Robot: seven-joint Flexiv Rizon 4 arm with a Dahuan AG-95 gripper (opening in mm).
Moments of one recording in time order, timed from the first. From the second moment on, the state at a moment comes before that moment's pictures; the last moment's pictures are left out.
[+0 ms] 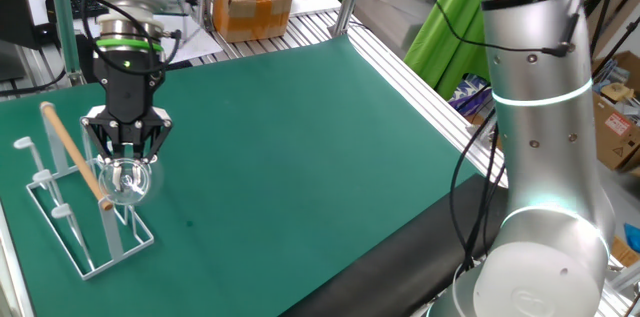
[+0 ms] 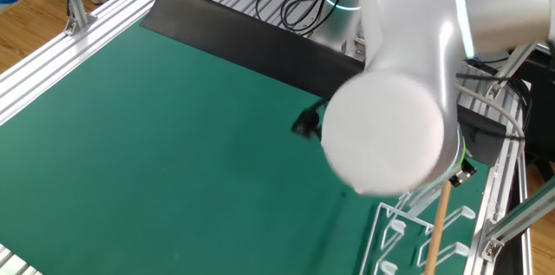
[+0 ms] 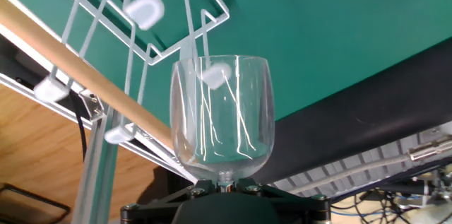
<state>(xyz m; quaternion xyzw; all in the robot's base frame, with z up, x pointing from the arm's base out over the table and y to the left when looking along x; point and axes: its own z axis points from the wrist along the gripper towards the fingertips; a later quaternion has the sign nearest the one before) 0.416 0.358 0.217 -0.22 -0.89 -0.06 0.38</state>
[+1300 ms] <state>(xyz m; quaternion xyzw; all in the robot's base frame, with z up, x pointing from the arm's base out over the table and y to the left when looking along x) 0.419 0.358 0.210 -0.24 -0.89 -0.05 0.39</state>
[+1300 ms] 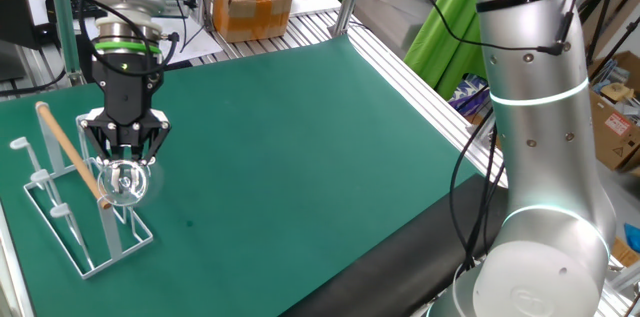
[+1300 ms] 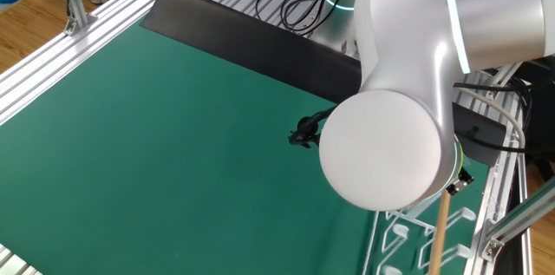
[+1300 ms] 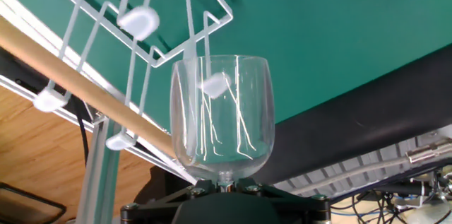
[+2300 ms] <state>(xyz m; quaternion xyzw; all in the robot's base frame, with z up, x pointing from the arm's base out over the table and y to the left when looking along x) 0.446 0.349 0.221 -0.24 -0.89 -0.04 0.39</state>
